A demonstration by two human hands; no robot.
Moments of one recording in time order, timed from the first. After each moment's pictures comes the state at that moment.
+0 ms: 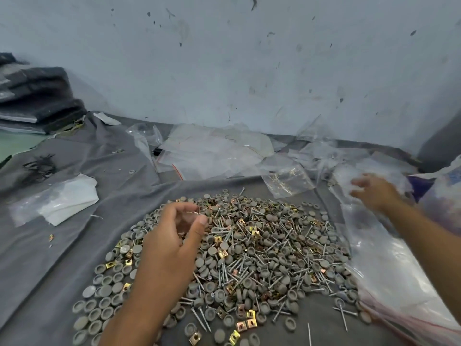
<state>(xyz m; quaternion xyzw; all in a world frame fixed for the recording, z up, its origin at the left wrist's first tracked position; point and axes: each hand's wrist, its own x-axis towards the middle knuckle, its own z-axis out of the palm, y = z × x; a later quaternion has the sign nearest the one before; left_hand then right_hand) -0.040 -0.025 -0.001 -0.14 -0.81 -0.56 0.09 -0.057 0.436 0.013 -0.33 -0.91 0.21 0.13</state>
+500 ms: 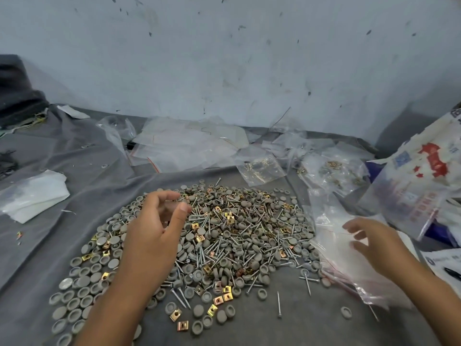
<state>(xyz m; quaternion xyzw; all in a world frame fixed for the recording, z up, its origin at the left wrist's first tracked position) -0.030 -0.018 0.005 -0.16 -0.80 -0.58 0.06 0.116 0.377 -0.022 -0.28 -0.94 0.14 0.12</state>
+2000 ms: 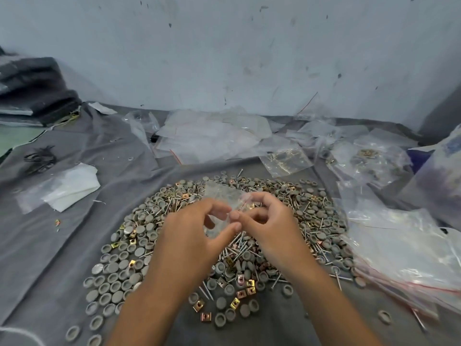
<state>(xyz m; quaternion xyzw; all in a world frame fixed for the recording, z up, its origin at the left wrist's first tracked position) -0.018 -0.012 0.009 -0.27 -0.88 -0.38 0.11 0.021 0.153 -0.004 -0.08 -0.78 0.62 0.11</state>
